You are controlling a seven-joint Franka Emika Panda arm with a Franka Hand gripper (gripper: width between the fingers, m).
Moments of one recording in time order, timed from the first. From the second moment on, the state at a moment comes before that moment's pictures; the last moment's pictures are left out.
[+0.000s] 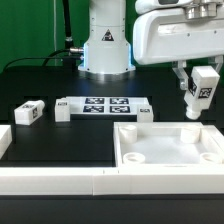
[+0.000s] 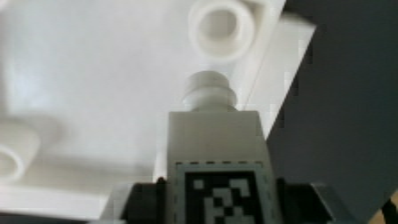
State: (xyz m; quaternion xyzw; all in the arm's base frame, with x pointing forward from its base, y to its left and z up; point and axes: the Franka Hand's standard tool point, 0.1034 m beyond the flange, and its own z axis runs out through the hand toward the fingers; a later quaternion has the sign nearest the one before) arm 0.569 0.110 0.109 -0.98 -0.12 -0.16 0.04
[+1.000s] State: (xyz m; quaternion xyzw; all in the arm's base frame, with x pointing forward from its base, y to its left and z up) arm 0.615 0.117 0.096 -0.96 -0.13 -0.24 0.04
